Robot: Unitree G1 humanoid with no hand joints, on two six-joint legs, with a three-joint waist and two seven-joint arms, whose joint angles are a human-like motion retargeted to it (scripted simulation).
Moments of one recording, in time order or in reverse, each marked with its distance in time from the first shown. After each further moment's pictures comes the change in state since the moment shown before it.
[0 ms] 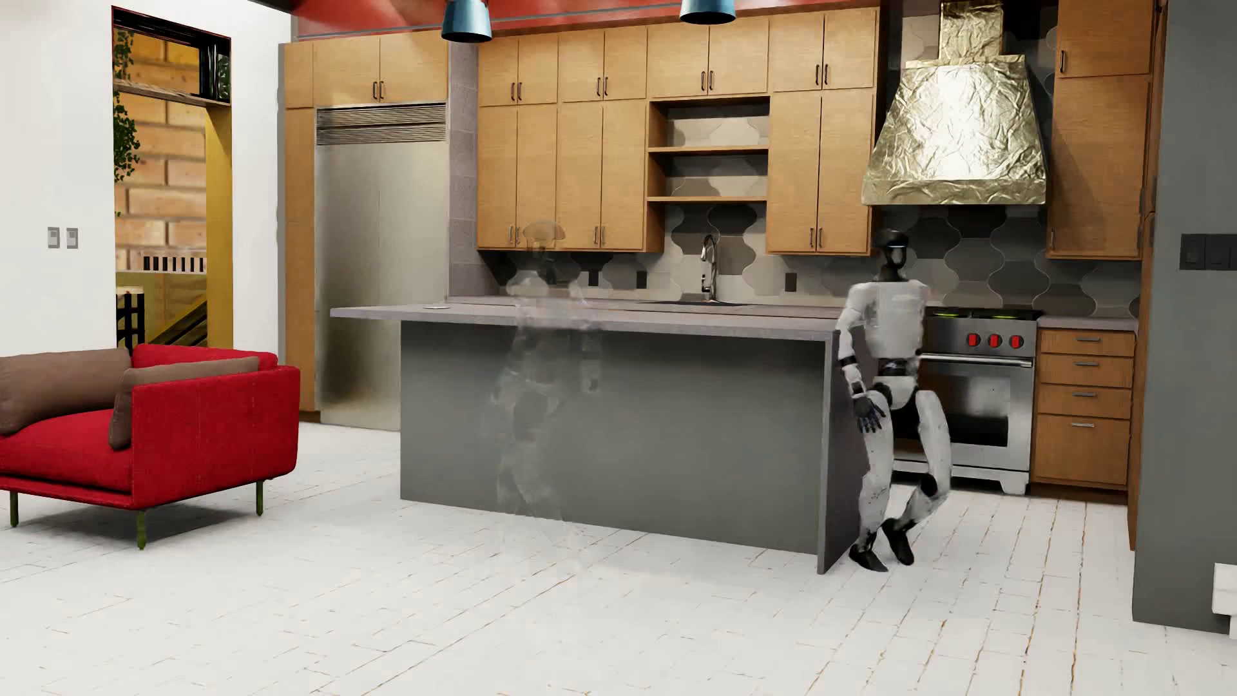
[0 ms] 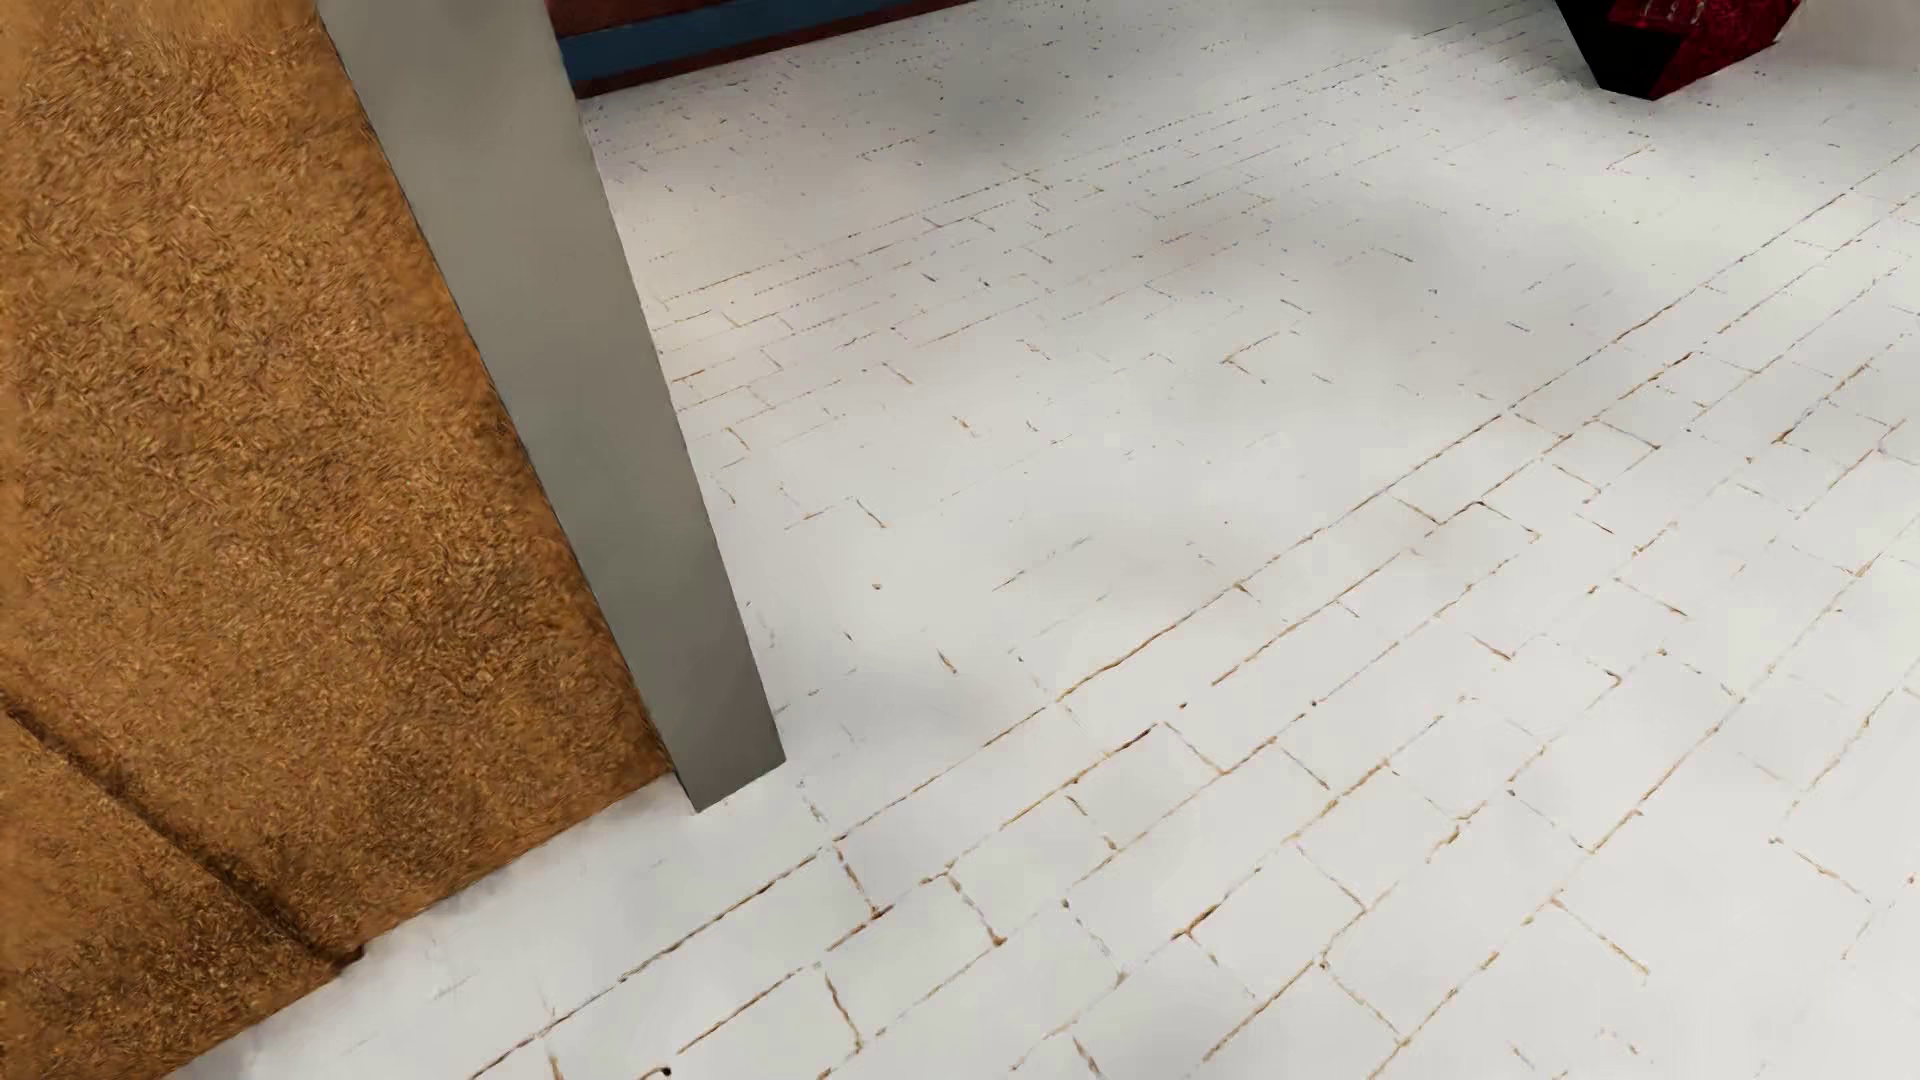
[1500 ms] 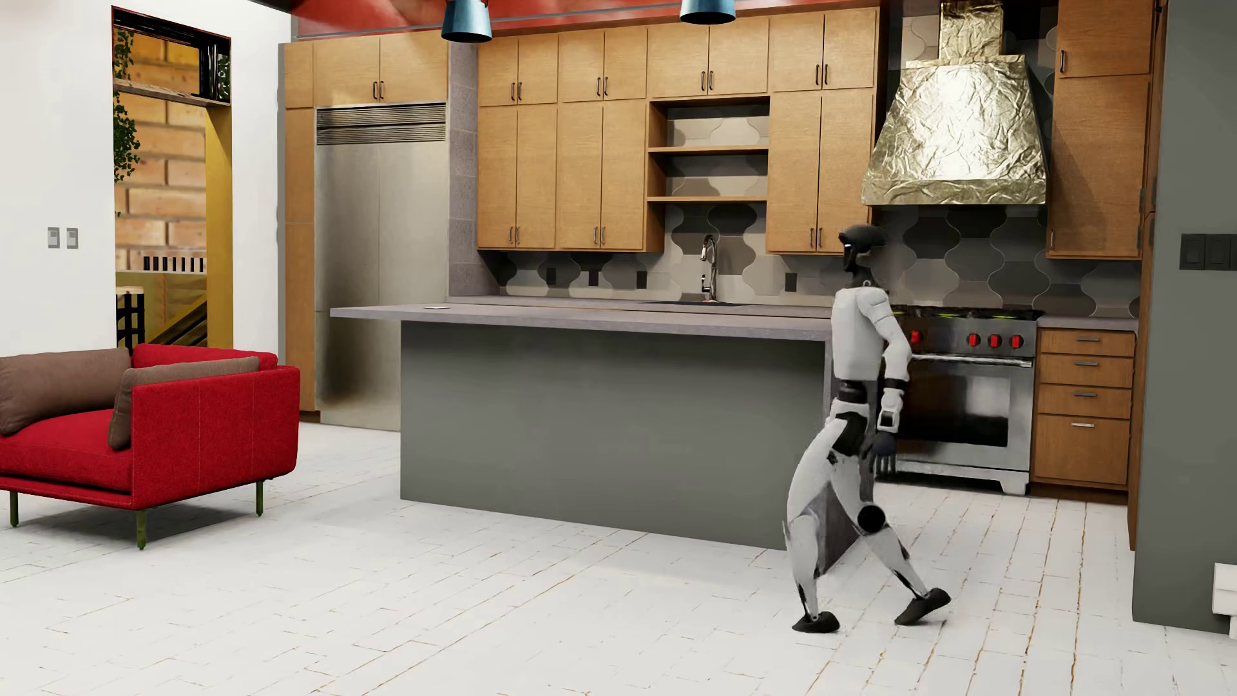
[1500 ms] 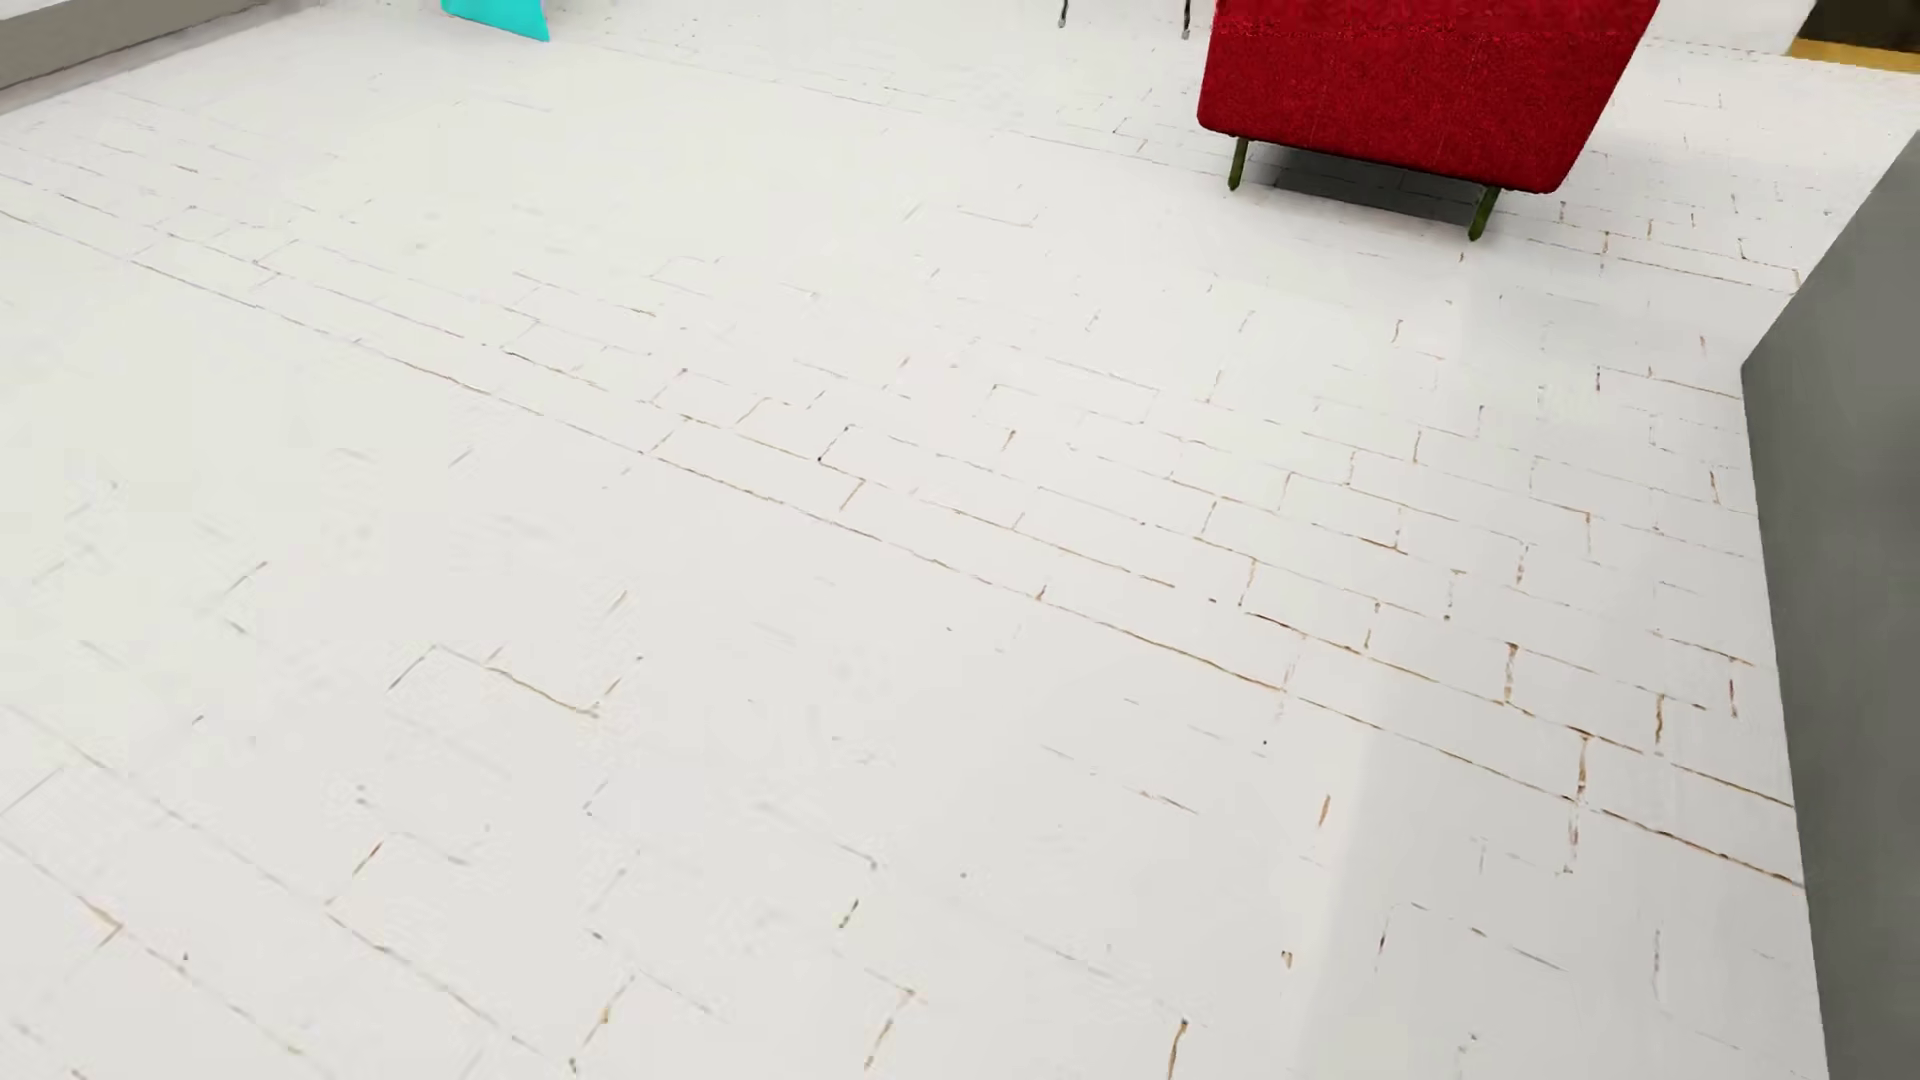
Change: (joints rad) body -0.081 0.299 0.030 -0.127 -0.067 -0.070 0.000 0.000 0.034 -0.552 -0.022 -0.113 0.092 0.261 0.022 0.101 0.054 0.000 0.000 0.416 0.262 -0.153 0.137 0.000 0.000 0.000 0.000 0.000 0.000
